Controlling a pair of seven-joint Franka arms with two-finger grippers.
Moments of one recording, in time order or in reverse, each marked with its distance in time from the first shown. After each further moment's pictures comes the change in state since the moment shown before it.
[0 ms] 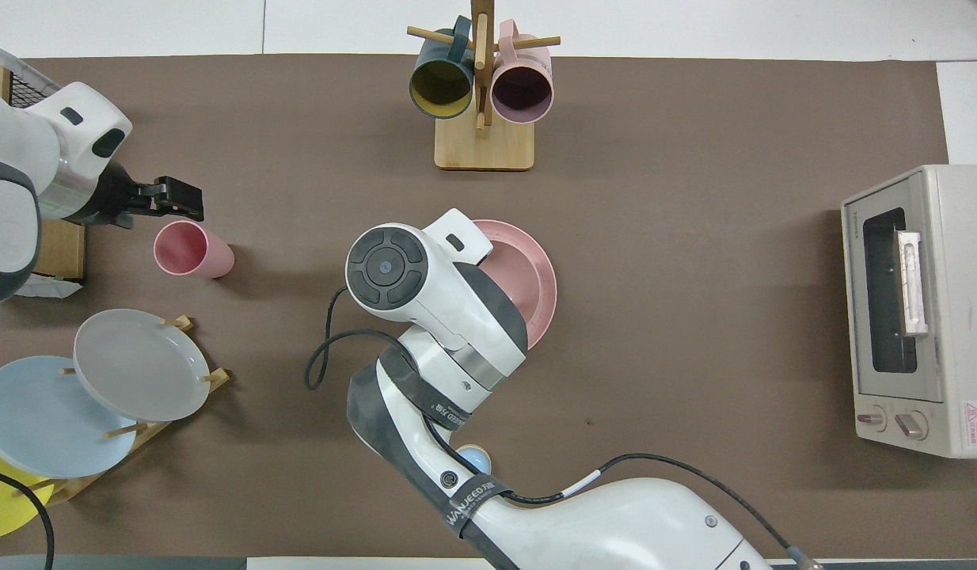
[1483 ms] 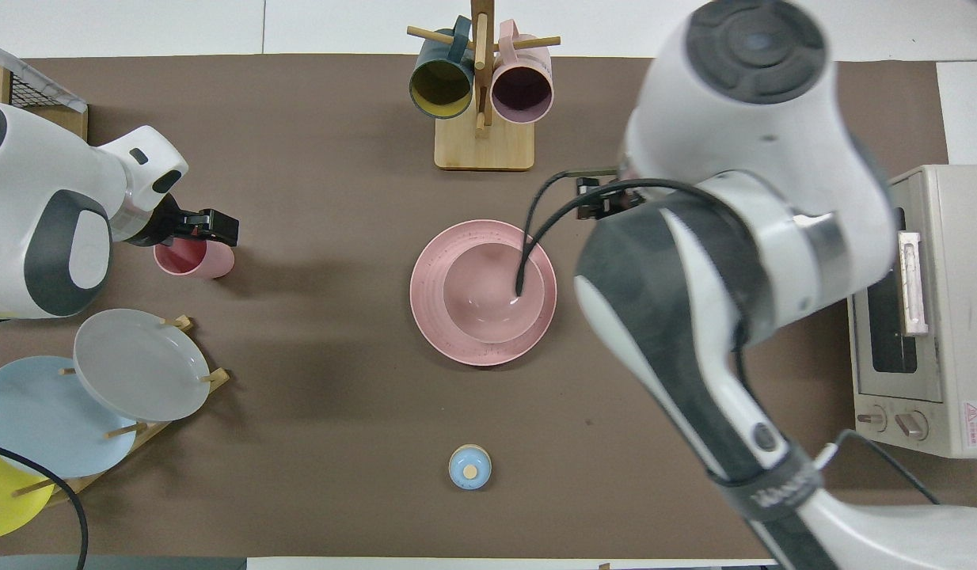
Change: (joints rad) left arm -0.013 0.031 -0.004 -0.108 0.000 0.100 0.096; right arm -0.365 -0.301 -0.023 0.081 0.000 -0.464 -0.411
